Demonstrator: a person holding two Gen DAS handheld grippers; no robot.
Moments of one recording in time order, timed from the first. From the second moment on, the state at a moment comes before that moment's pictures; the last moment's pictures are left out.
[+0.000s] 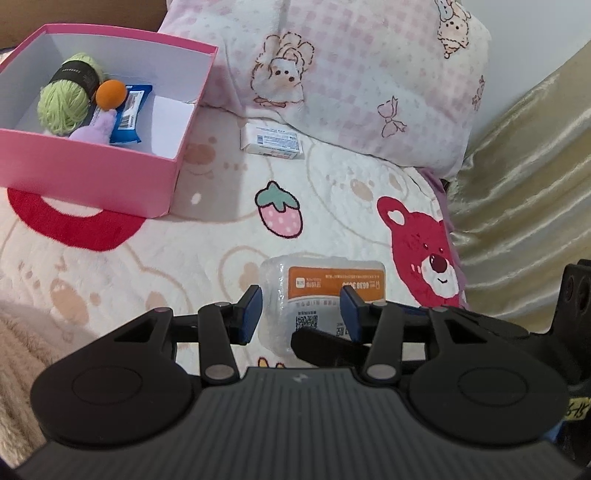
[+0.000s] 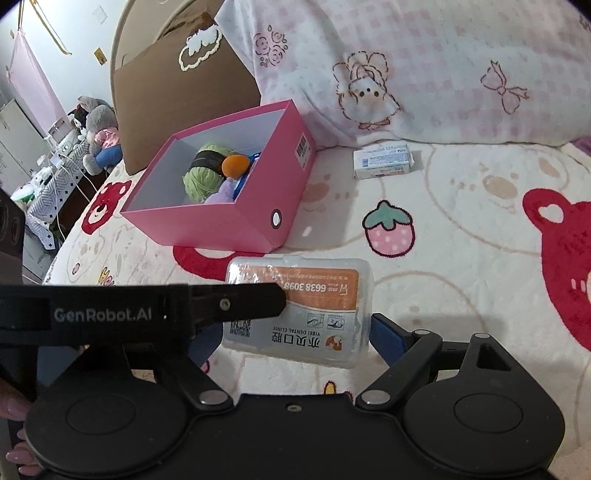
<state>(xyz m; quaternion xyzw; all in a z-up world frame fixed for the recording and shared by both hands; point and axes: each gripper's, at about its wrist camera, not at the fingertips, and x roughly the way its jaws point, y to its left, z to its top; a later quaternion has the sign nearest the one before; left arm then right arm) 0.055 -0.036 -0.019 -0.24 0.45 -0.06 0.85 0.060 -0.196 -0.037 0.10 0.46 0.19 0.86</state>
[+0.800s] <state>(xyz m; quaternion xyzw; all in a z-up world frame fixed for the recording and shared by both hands) 0.038 0.049 0.031 -0.27 0.36 0.00 0.89 0.086 -0.108 0.021 0.04 0.41 0.24 0.88</state>
